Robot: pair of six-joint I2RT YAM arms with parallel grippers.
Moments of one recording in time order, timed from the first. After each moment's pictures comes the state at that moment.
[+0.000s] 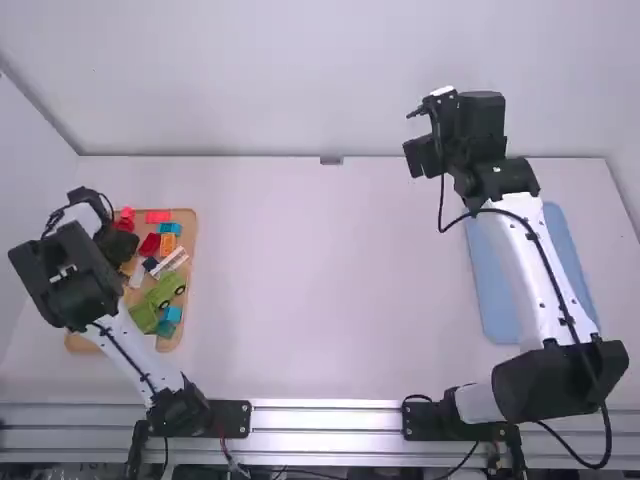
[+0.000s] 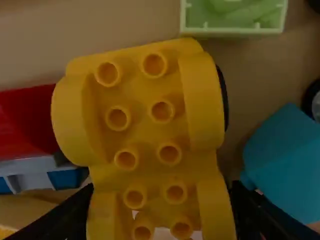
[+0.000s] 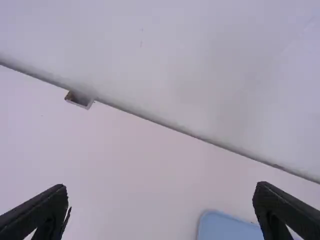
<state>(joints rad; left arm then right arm) 0.63 2.15 1.51 -0.79 -0.14 -0.80 0.16 1.56 1.58 -0.62 0.02 -0.31</state>
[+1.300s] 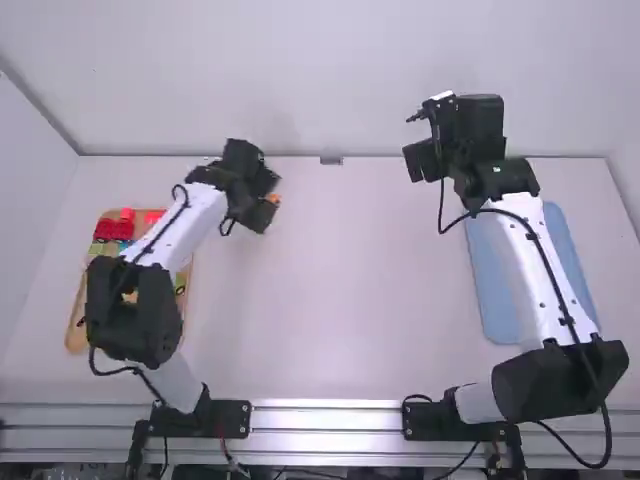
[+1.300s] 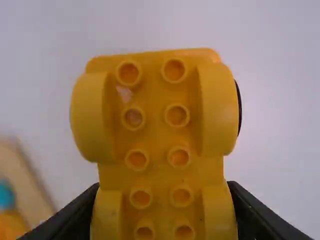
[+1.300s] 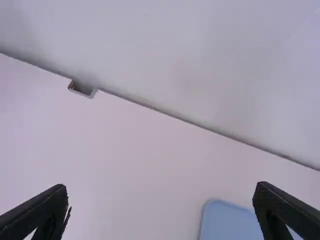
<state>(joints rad) -0.23 1.79 1.44 -0.80 0.02 0.38 0.16 1.56 1.58 -0.67 0.02 -0.29</state>
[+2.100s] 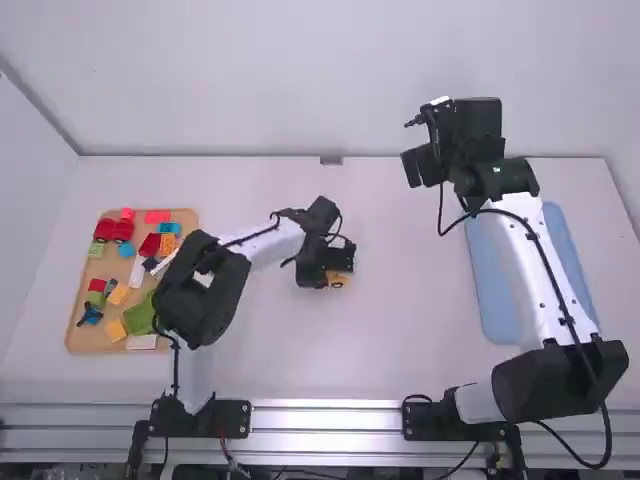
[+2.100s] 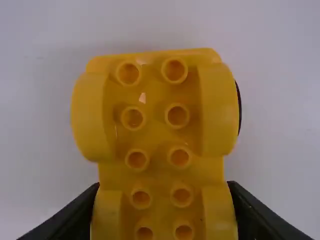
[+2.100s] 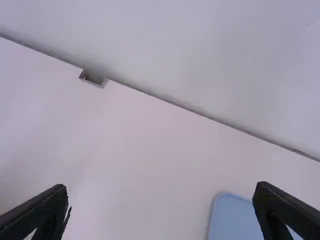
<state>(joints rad) -0.52 2.01 1.31 -0.71 0.14 1.01 0.16 1.56 1.58 -0.72 -0.02 -0.29</state>
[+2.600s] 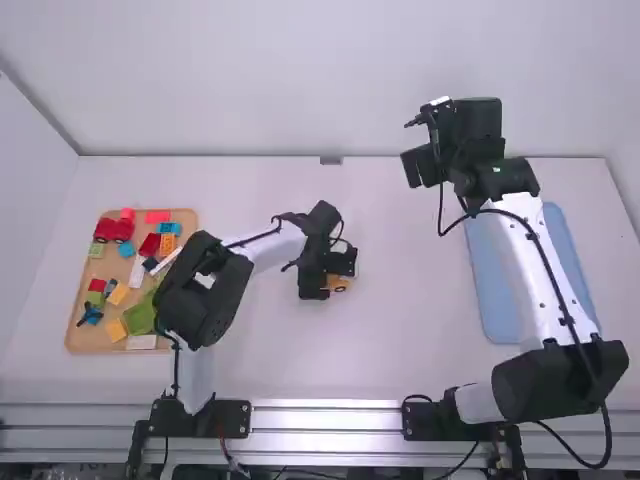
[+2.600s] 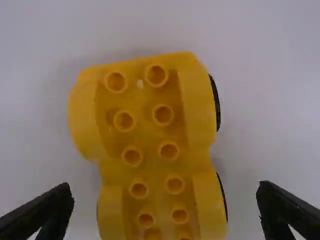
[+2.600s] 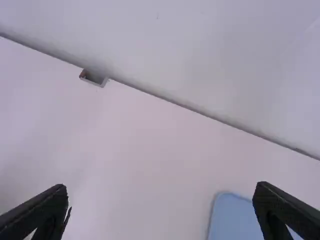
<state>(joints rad) -0.54 2.01 1.29 -0.69 0.17 0.98 0.16 1.56 1.58 -0.72 -0.02 -0.29</state>
